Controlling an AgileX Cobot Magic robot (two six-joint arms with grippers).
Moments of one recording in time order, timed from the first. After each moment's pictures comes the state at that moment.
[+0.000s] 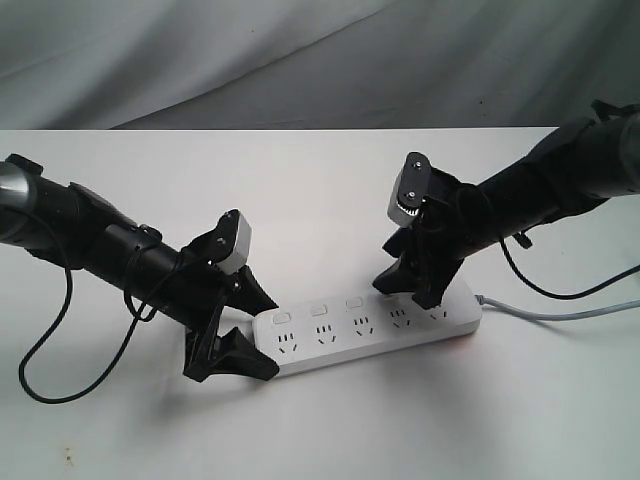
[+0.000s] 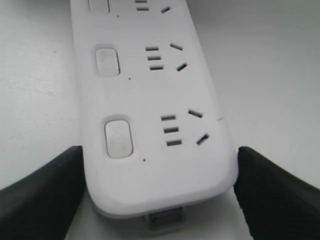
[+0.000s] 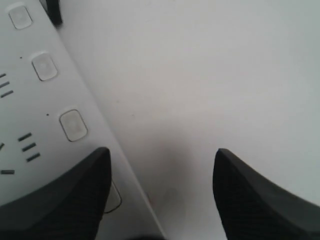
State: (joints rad) left arm -0.12 2.15 -1.08 -1.18 0.93 2.10; right arm 0.22 2.06 -1.19 1.02 0.70 -1.85
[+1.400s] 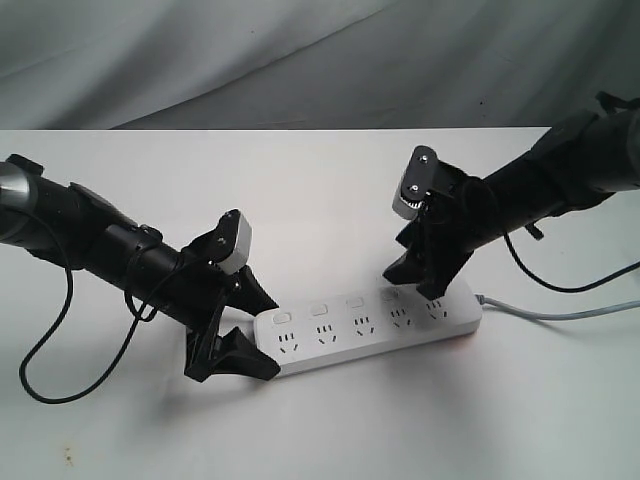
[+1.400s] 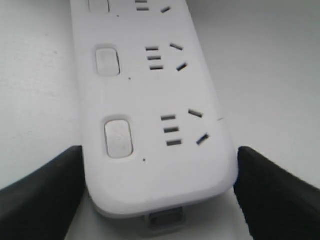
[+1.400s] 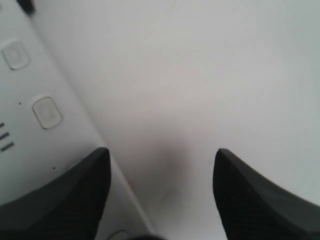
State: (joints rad) left arm -0.12 2.15 -1.08 -1.18 0.93 2.10; right arm 0.22 2.03 -1.19 0.94 0.63 -1.74
